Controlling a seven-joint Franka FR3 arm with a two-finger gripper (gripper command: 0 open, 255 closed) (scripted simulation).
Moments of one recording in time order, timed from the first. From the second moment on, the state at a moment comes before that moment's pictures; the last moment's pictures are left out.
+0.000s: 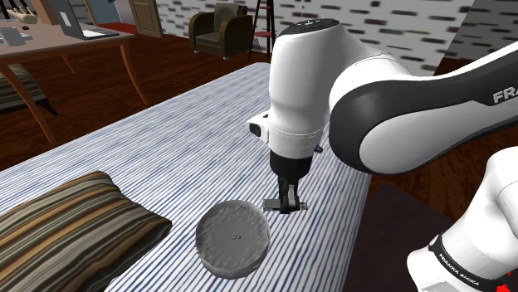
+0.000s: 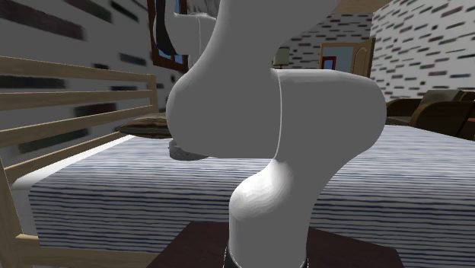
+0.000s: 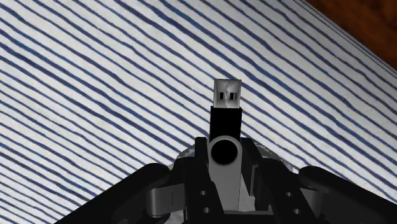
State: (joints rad) arm 0.40 -0.27 0.35 -2.44 0.11 2.16 -0.21
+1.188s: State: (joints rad) arm 0.41 0.15 0.42 -2.12 -0.08 2.22 -0.01
